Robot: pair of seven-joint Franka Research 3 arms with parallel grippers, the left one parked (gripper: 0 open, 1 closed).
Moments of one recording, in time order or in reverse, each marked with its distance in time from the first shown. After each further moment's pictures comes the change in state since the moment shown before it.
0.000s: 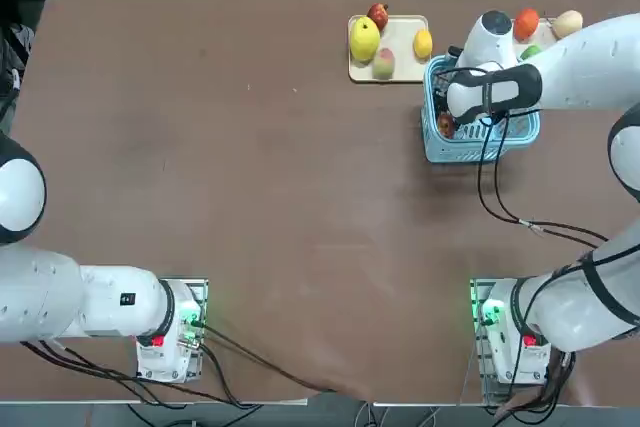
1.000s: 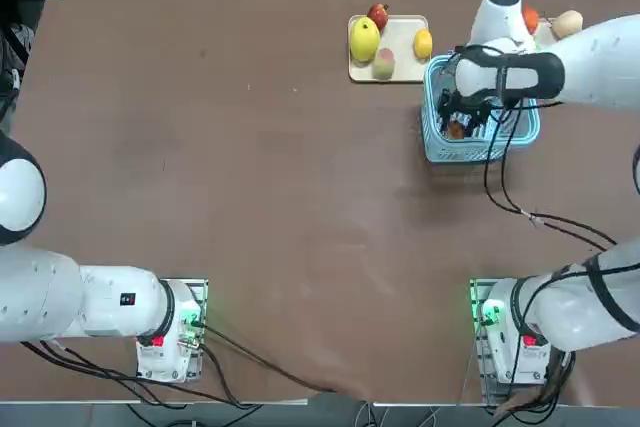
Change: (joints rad) arm -0.013 -0.151 -0.008 0.057 0.002 -0.405 0.000
